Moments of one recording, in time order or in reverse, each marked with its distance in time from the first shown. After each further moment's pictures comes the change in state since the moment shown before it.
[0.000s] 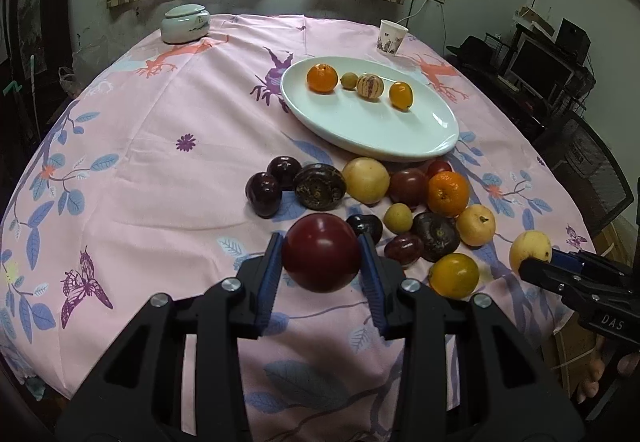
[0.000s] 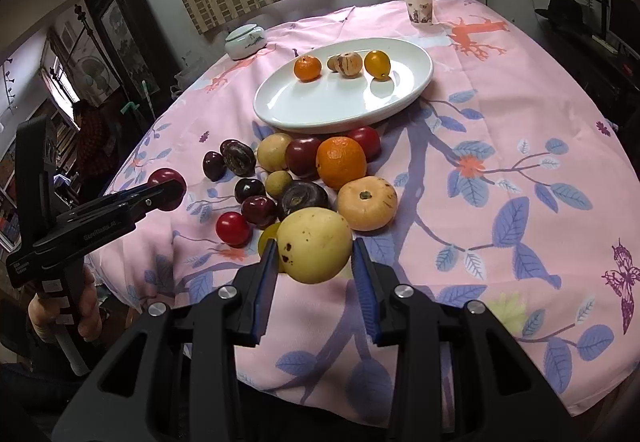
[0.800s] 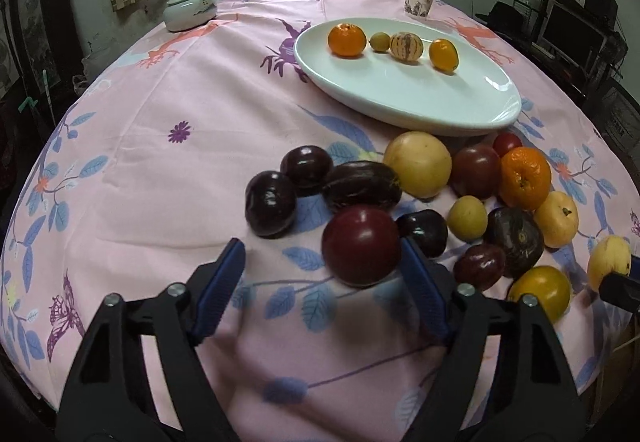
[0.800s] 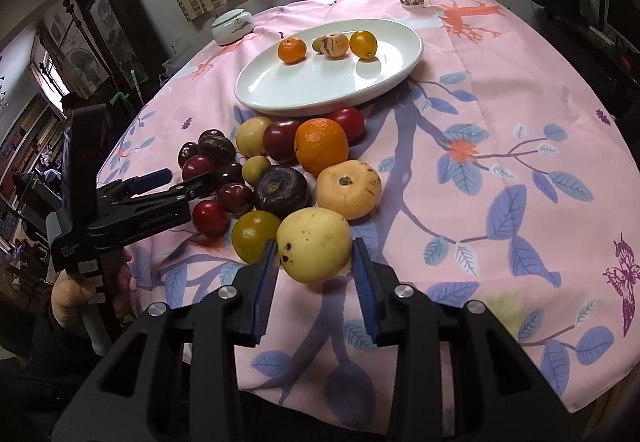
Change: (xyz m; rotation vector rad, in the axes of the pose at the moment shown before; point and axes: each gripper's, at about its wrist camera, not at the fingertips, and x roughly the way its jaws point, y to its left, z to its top) left arm 0.073 0.001 0.004 0.044 0.045 0.158; right arm 0.013 -0.012 -0.001 0.012 0.058 -0.031
